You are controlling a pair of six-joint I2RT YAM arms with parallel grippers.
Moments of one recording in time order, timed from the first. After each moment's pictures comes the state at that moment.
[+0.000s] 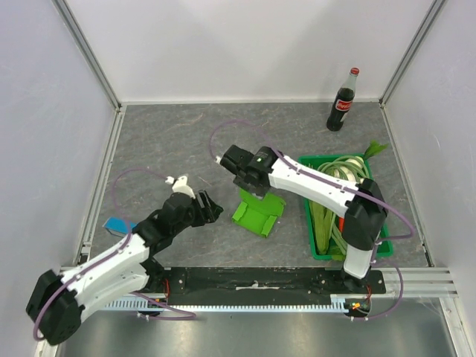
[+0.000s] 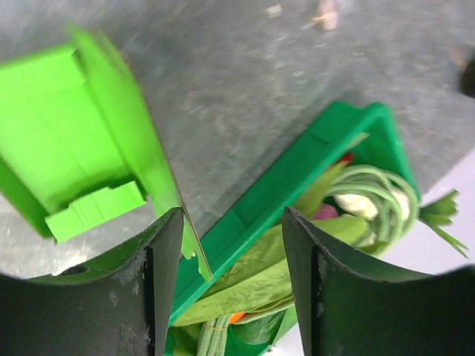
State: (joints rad) left arm -0.69 0.75 0.36 -0.17 -0.15 -0.82; right arm 0.95 1.83 1.60 -1.10 0.42 -0.10
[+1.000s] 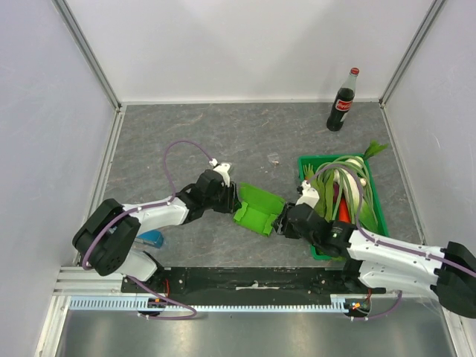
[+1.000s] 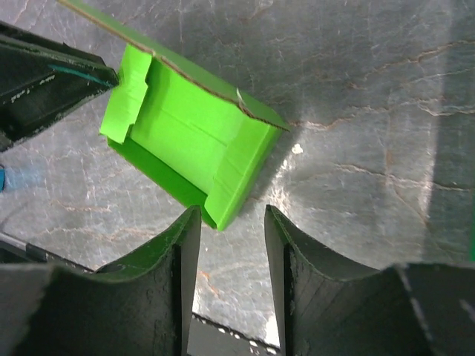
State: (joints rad) left arm -0.69 1.46 0.63 0.10 0.09 -0.47; right arm 1.01 0.95 0.44 -0.25 0.35 1.00
